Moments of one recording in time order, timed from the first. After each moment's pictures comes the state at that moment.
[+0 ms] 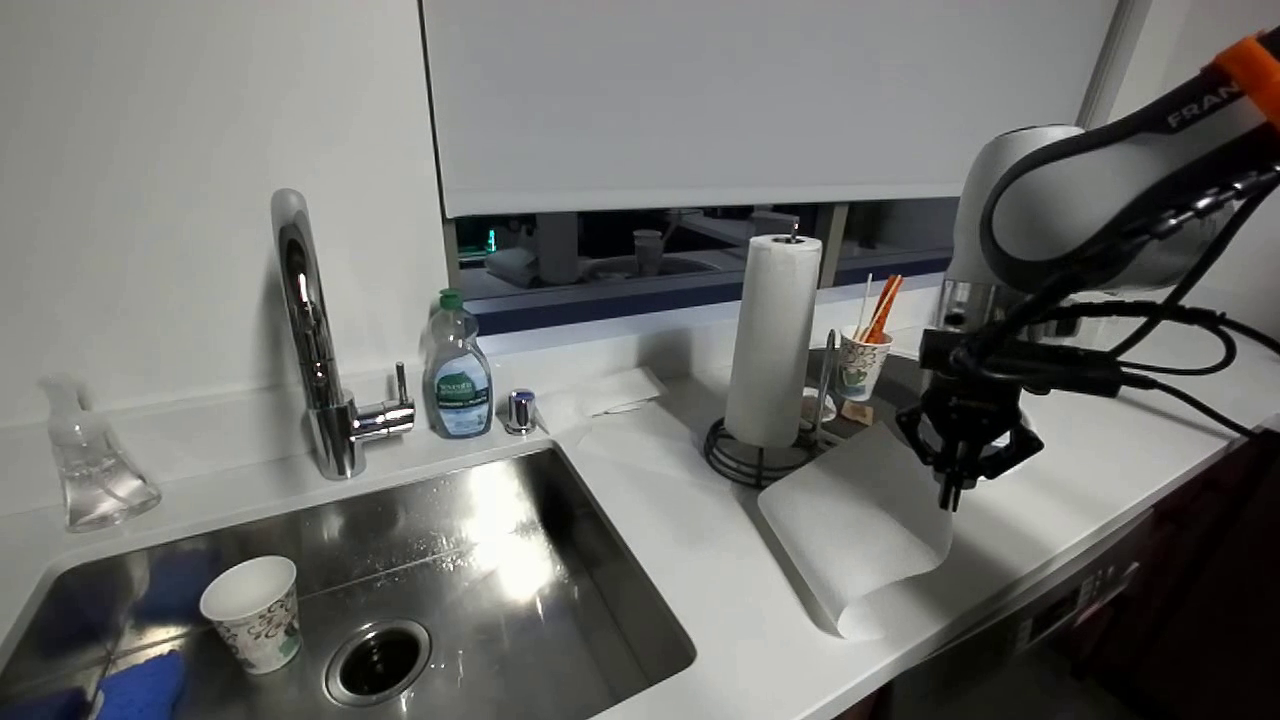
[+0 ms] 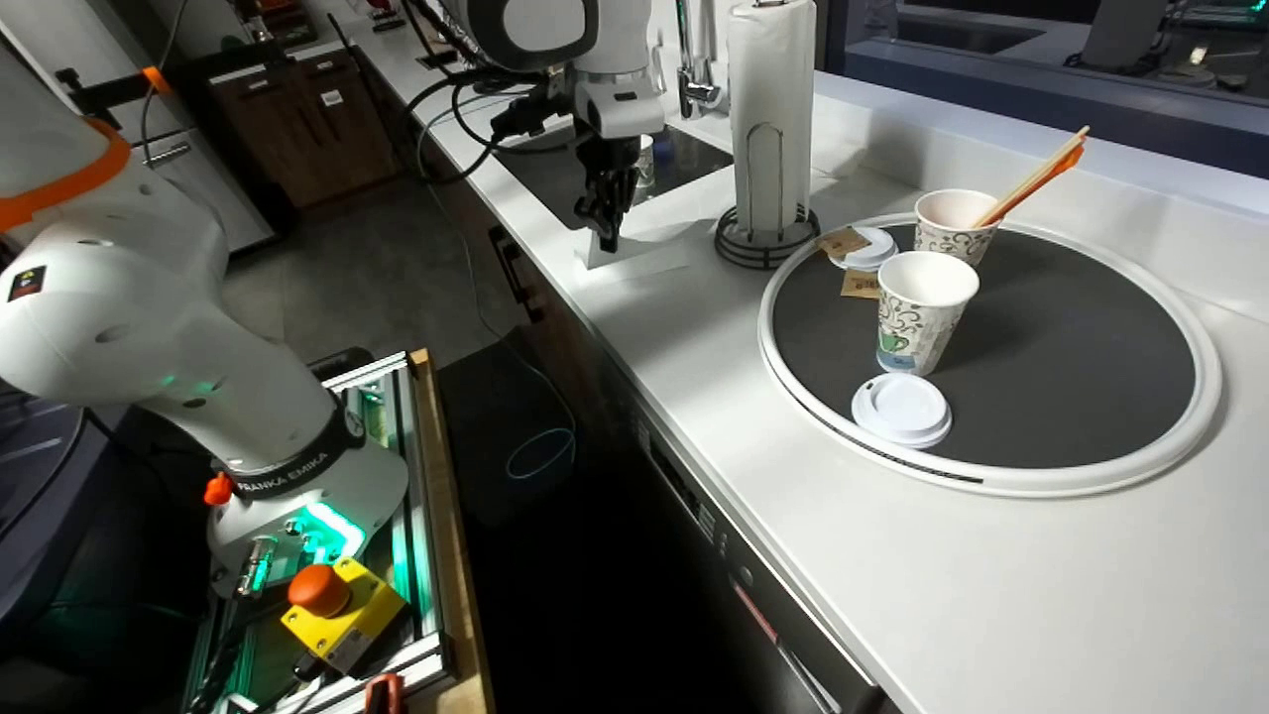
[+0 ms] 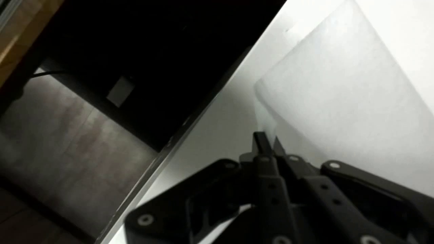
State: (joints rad) arm 0.05 -0.12 0.11 -2.48 0.14 2.22 0.88
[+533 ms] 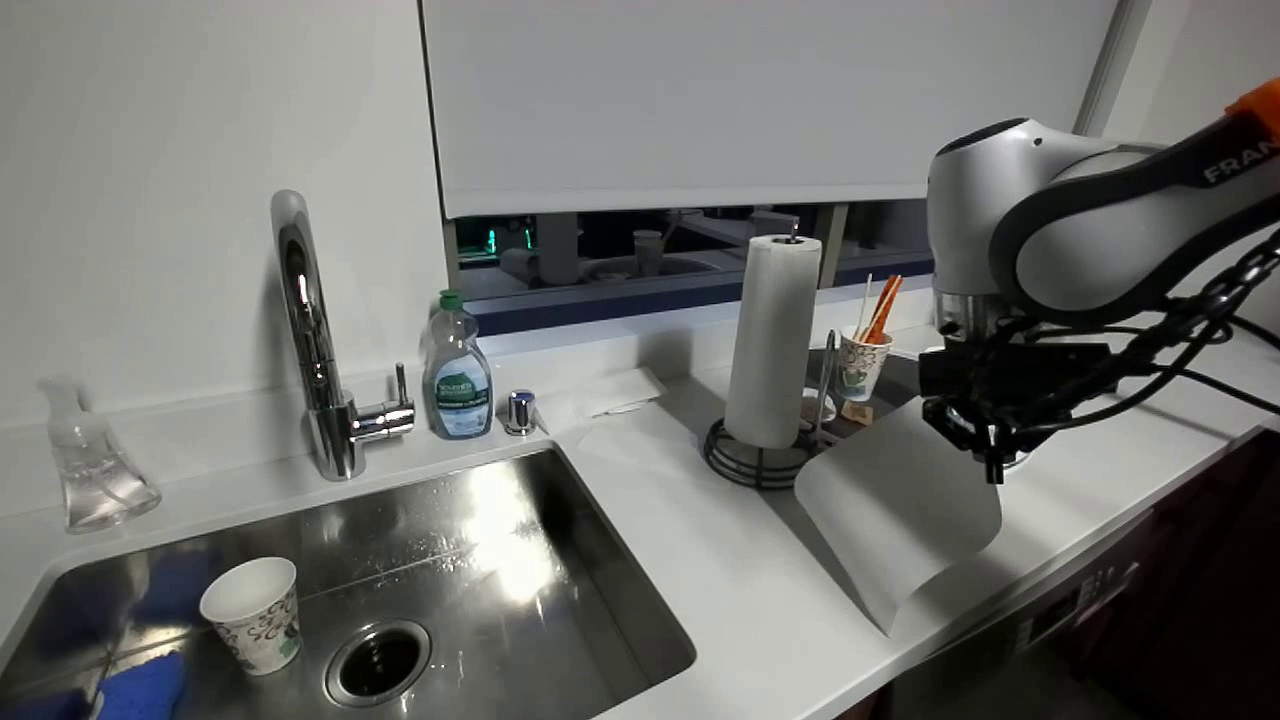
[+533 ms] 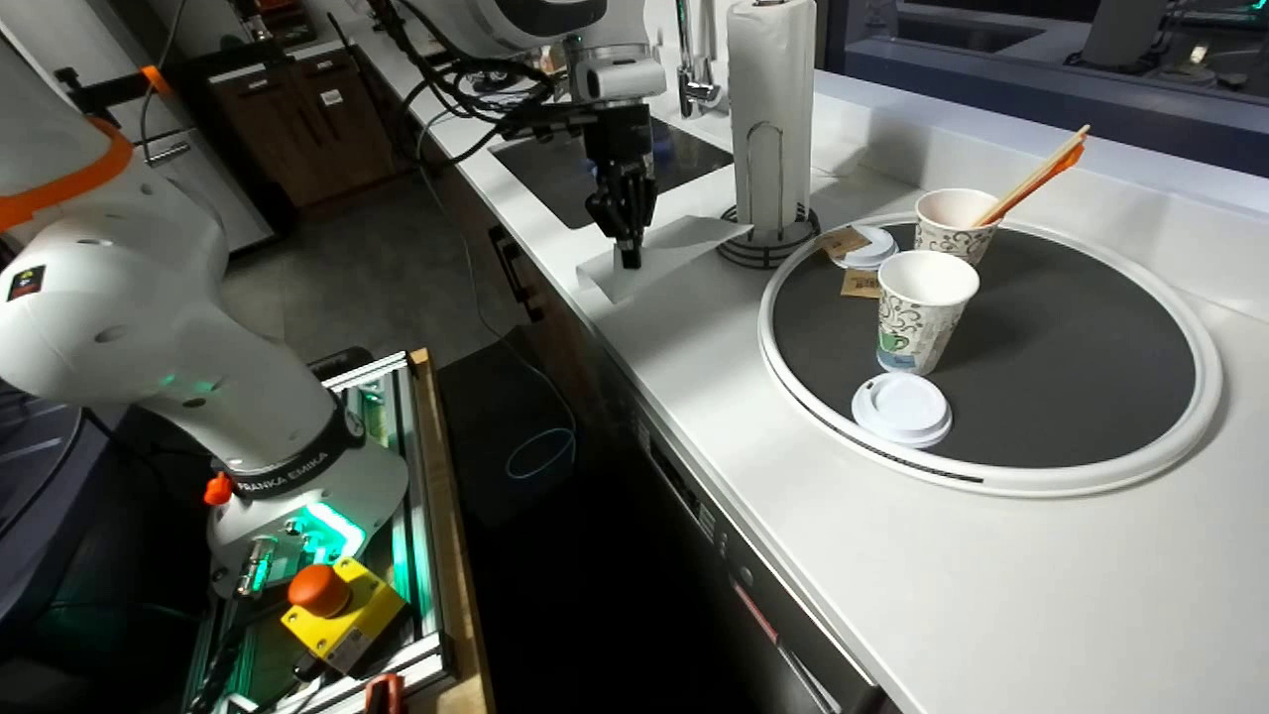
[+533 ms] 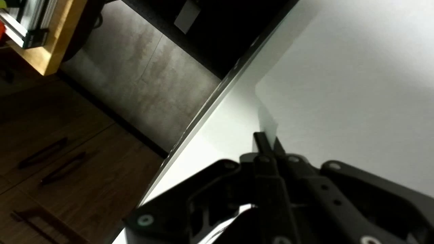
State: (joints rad) arm 0.05 -0.11 0.13 -2.43 -0.29 2.12 1.19
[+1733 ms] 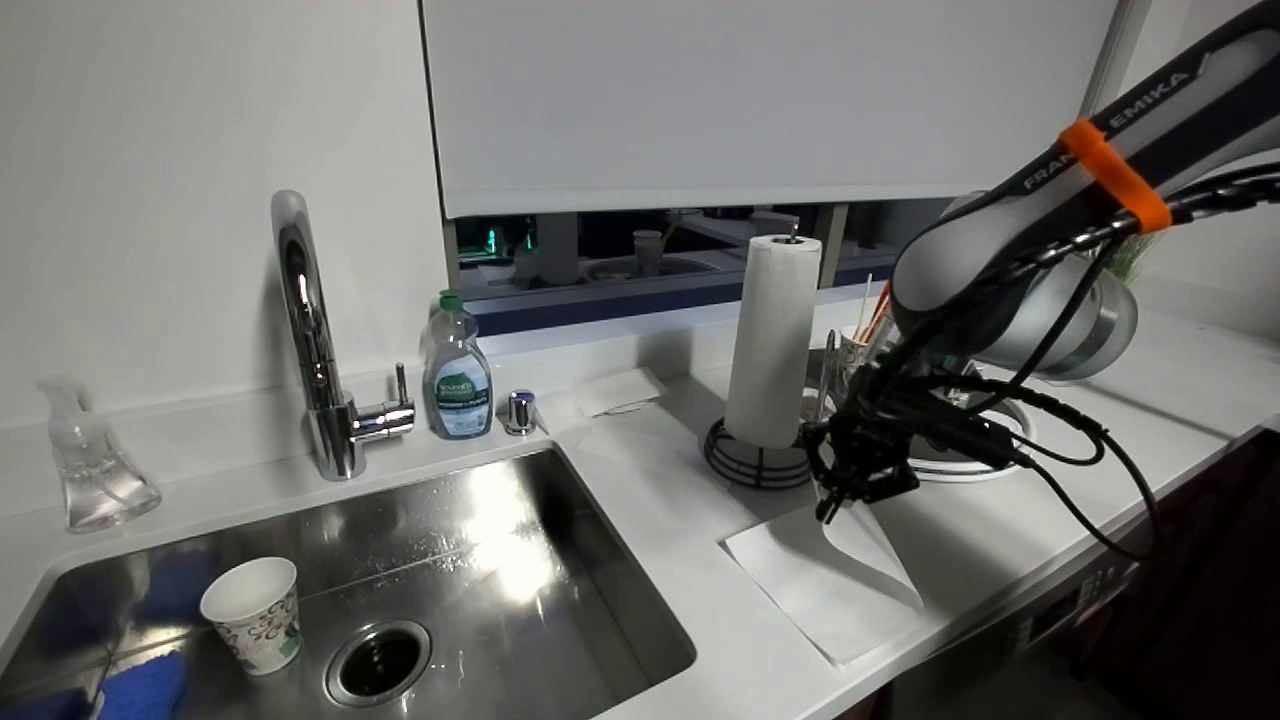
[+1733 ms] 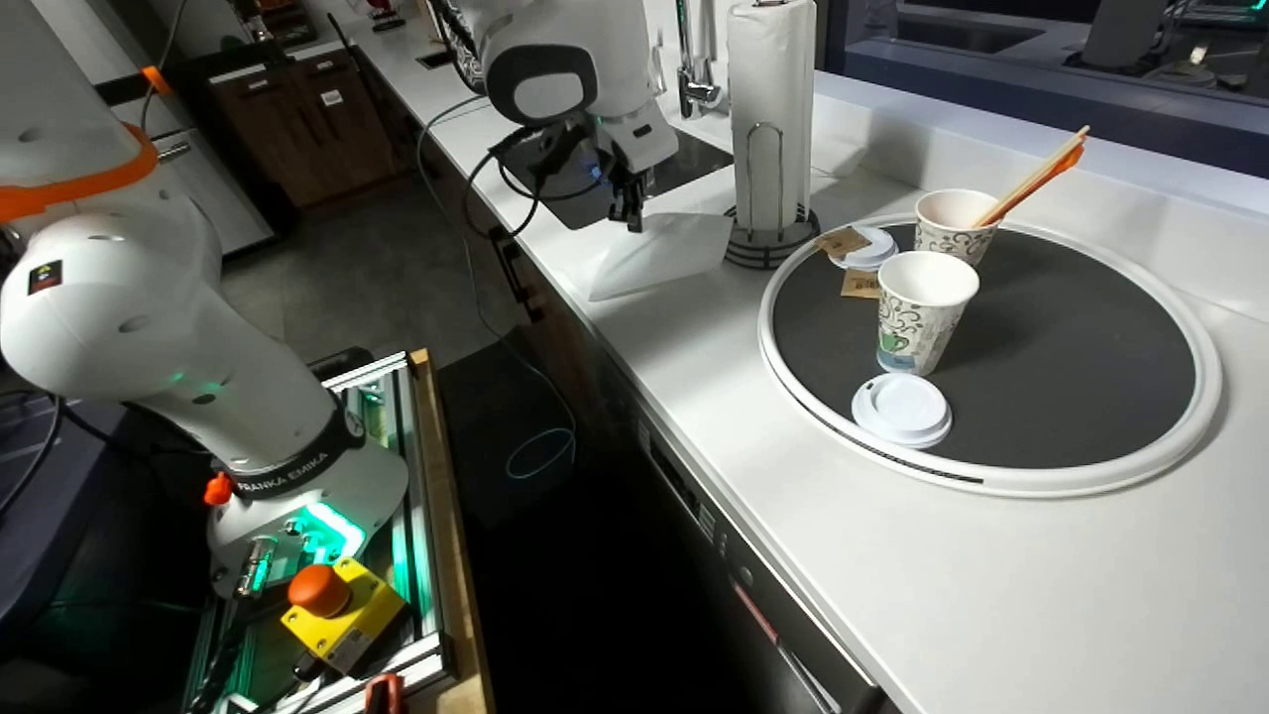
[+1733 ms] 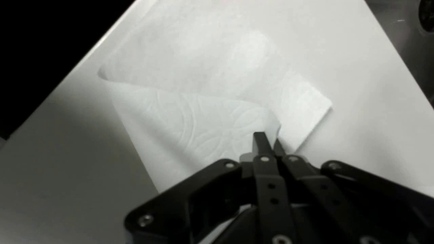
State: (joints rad) arm 0.15 0.07 0.16 -2.46 0.53 2.63 0.51
